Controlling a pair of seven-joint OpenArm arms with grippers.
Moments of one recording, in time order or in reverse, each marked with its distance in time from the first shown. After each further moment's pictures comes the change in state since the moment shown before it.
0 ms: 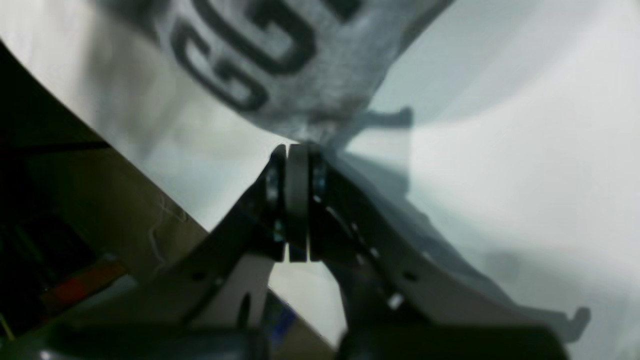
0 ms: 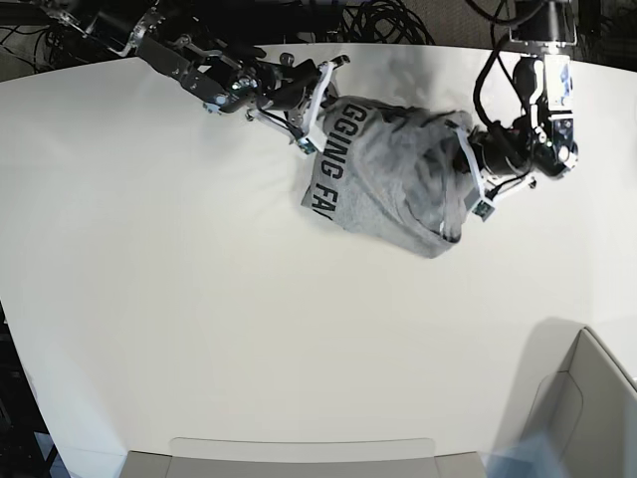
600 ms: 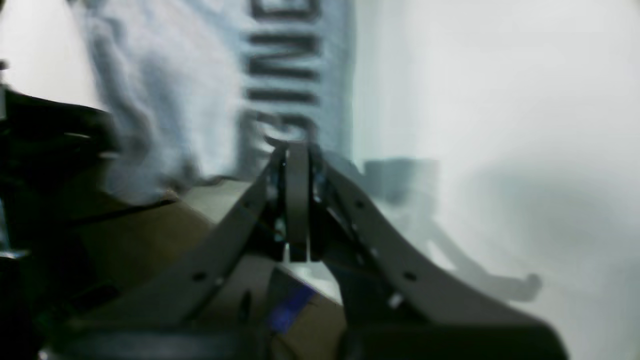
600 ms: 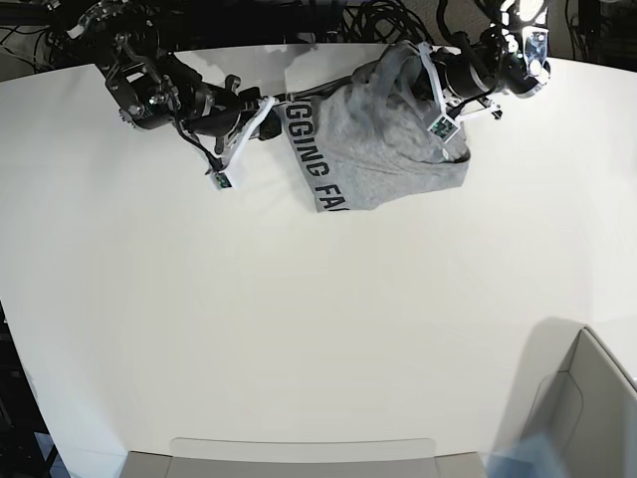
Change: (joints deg) left arm 20.7 6.9 1.1 19.3 0.3 0.2 -0.5; right arm -10.6 5.4 27.8 16.2 2.3 -0.8 -11.7
